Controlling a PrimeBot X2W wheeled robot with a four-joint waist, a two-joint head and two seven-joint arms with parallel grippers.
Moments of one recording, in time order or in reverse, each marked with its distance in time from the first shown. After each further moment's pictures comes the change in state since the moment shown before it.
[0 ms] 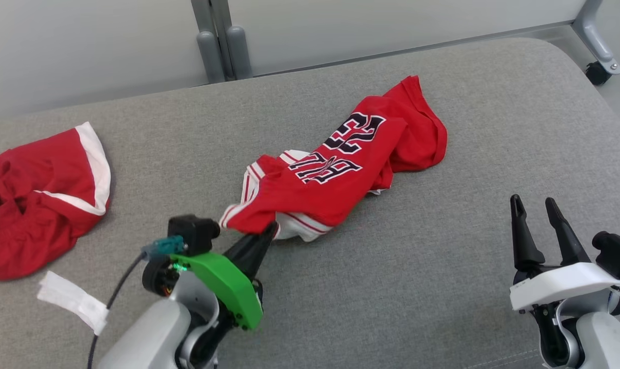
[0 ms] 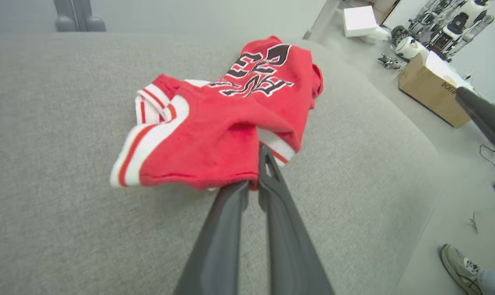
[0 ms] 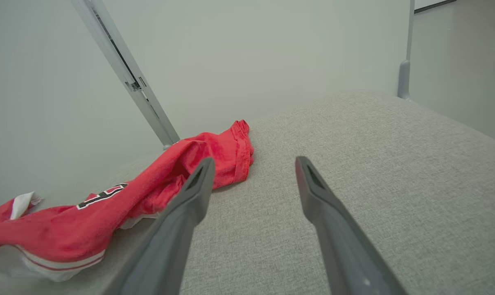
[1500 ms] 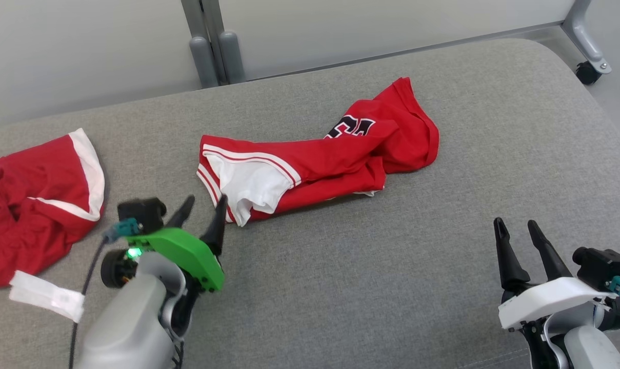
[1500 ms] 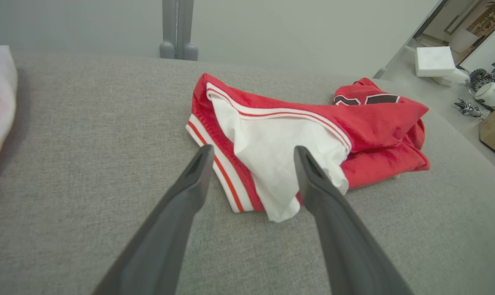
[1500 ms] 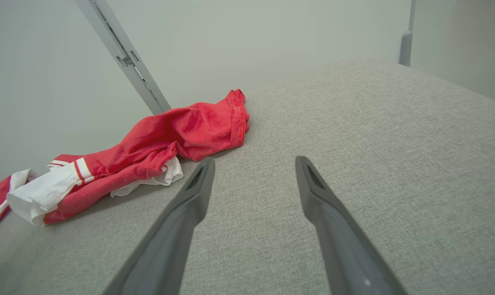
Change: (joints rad) left arm -0.231 -0.061 0.022 0.506 -0.078 -0.010 -0.248; right arm 0.021 -0.008 0.058 0.063 0.021 0.000 0.000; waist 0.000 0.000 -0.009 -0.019
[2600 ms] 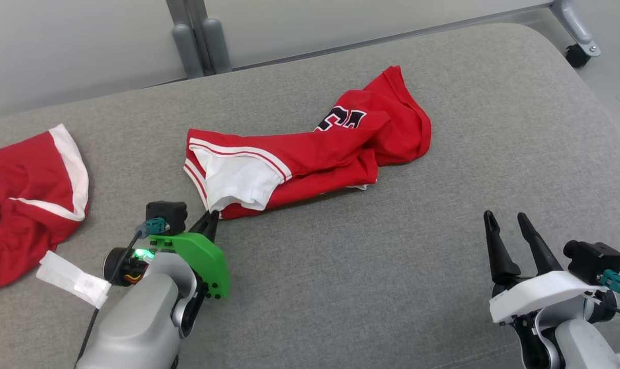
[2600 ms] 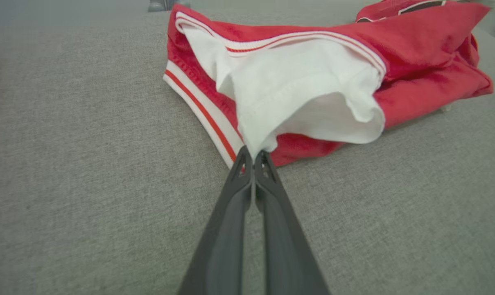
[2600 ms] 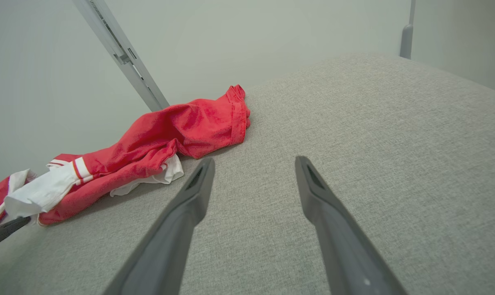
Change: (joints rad) left arm -0.043 -0.031 -0.113 0.141 0.092 0.066 0.026; right arm -0.023 0.020 0.019 -0.005 -0.002 0.000 0.002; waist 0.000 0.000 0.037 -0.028
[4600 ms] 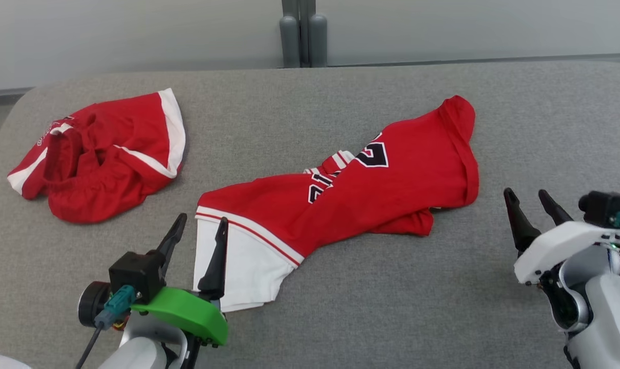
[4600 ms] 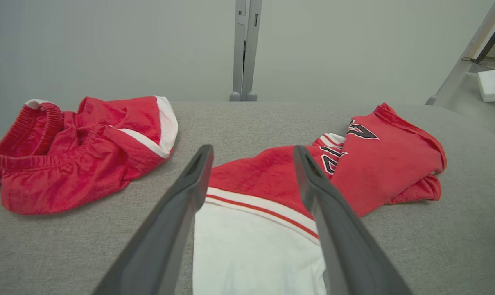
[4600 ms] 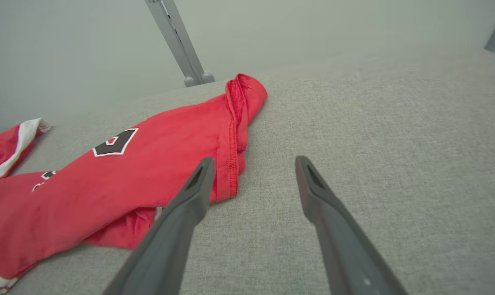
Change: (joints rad) left arm 0.369 0.295 0.030 -0.910 0.039 0.356 -0.037; right arm -0.141 -0.076 -0.066 0.091 -0.031 0.000 0.240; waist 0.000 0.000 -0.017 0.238
